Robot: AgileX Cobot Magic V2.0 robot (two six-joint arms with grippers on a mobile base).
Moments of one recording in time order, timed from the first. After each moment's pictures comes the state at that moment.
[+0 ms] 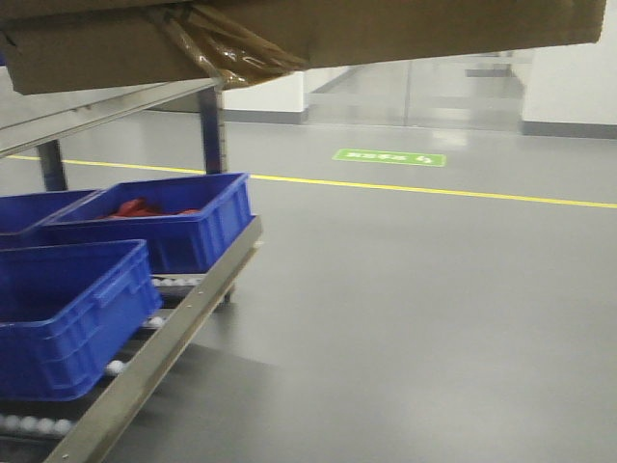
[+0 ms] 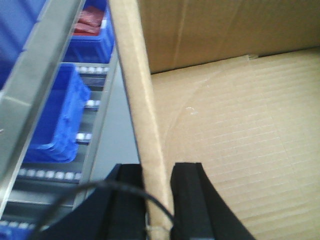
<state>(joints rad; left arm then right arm) -0.34 1.55 -1.99 0.20 1.23 -0.28 0.60 1.48 -1.89 -0.35 1.07 0.30</state>
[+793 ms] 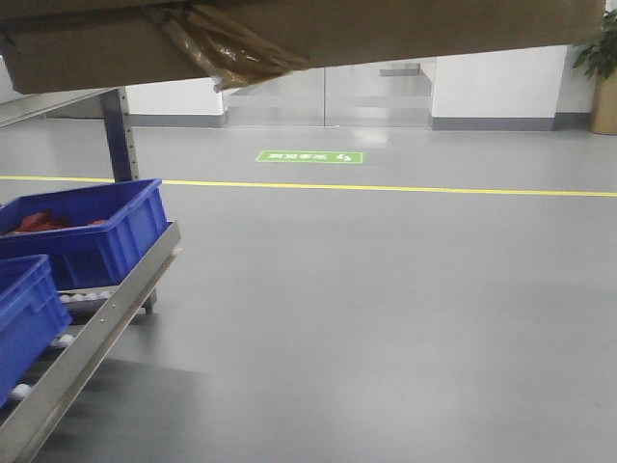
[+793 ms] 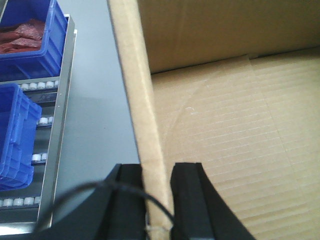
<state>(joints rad) -0.34 1.55 -1.99 0.20 1.23 -0.28 0.60 1.48 -1.89 -0.35 1.07 0.30</state>
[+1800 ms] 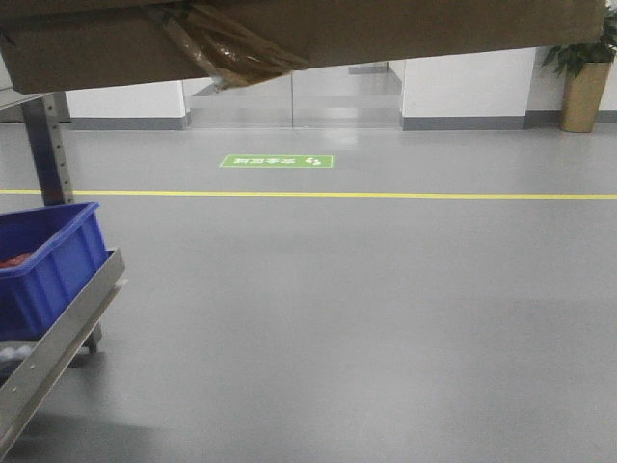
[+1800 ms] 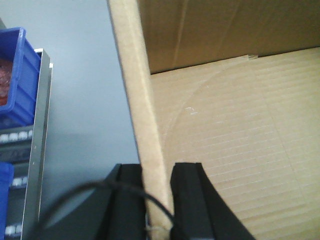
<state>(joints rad) -0.34 1.55 -1.99 0.20 1.23 -0.28 0.60 1.48 -1.89 -0.35 1.07 0.30</state>
